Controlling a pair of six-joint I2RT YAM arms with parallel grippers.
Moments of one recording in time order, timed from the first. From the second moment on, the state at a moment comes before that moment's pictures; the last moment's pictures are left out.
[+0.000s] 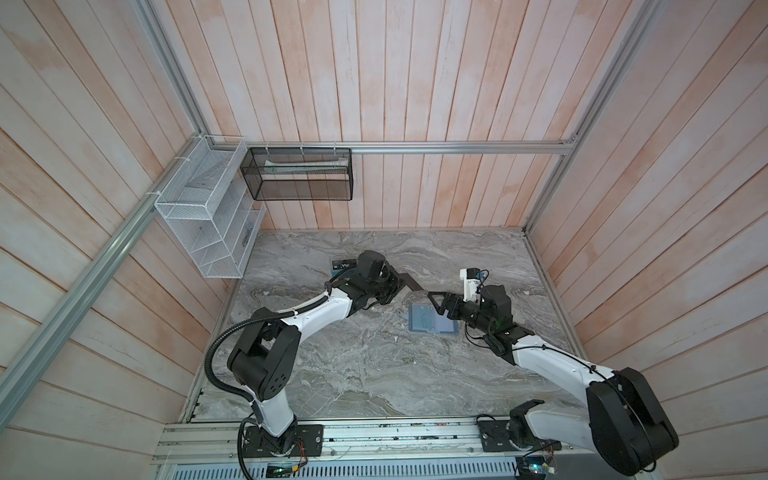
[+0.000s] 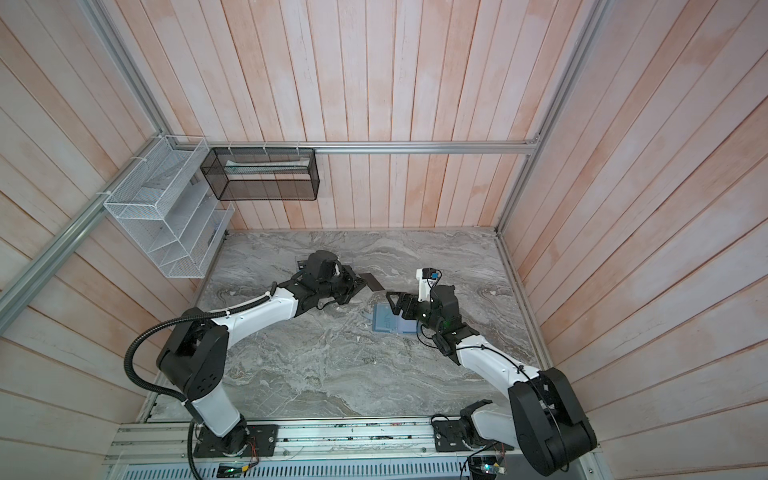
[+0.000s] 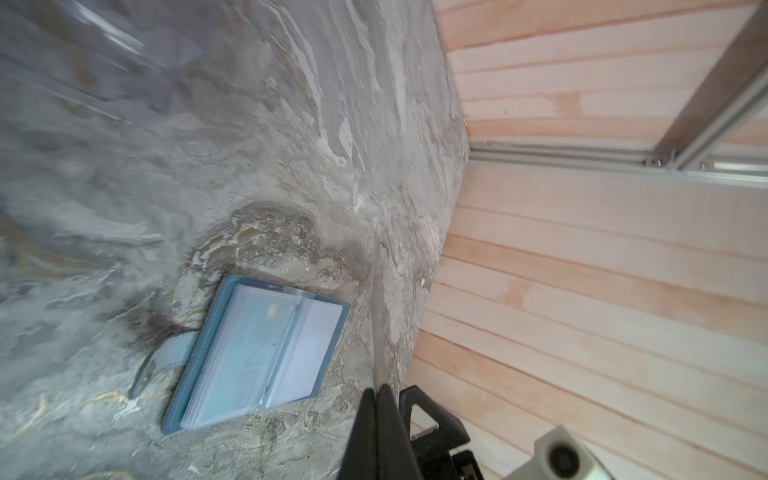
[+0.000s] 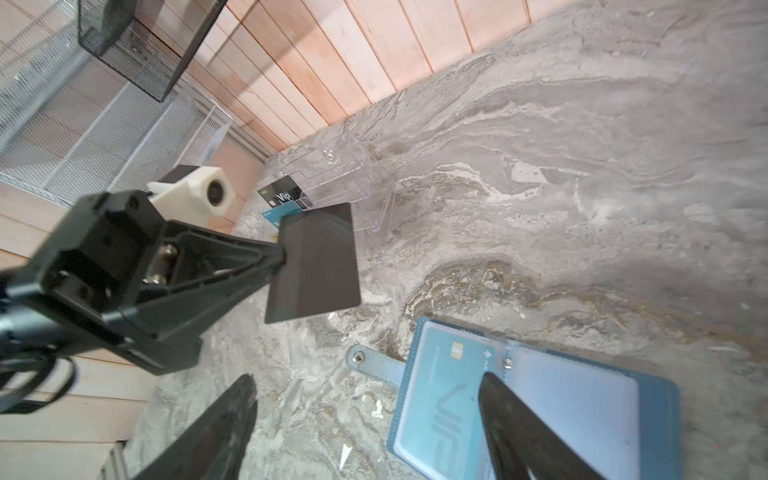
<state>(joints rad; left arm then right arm) -0.60 1.74 1.23 -0.12 0.27 -1.38 0.44 1.24 0.53 0.32 -0.27 0.58</state>
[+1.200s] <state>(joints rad) -0.59 1.89 1.61 -1.06 0.17 -1.63 0.82 1.56 0.69 0.40 -0.17 0.03</state>
